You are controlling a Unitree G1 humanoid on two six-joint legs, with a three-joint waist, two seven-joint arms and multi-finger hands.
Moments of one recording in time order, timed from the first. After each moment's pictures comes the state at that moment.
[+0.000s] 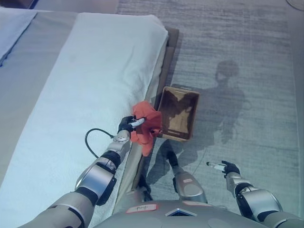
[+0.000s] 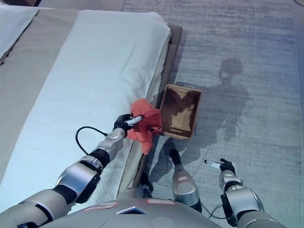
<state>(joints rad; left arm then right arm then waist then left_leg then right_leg) -0.55 0.11 -0.41 1.17 -0.52 -0.04 0.23 -0.22 -0.36 0.18 1.41 0.30 0.02 -0.19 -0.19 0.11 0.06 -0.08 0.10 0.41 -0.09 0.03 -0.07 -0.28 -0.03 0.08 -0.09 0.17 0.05</state>
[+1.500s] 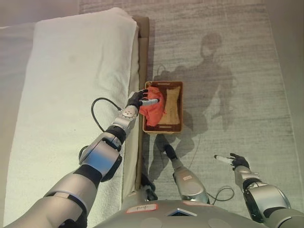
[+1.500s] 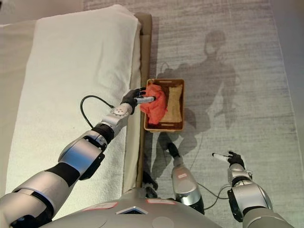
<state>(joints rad) -0.83 0.11 -0.54 1.26 -0.38 0.01 0.06 -0.28 -0.43 0.18 1.41 0.31 0.01 -0.15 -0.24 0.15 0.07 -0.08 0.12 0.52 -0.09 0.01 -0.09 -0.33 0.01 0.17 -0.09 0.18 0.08</state>
